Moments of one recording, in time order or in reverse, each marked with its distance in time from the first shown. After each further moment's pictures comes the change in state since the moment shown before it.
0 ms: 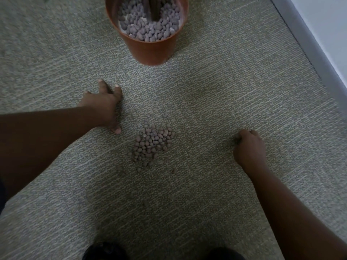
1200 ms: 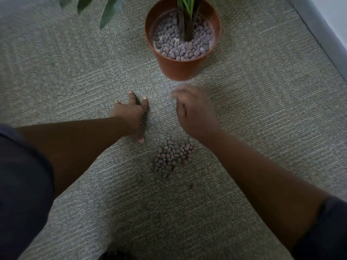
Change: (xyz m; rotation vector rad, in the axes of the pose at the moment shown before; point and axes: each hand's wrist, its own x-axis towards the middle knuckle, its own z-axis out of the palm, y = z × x) left_hand -0.005 0.002 -0.001 0.046 0.021 -0.042; right_hand 0.039 -0.230 -0.031 0.463 0.292 -0.900
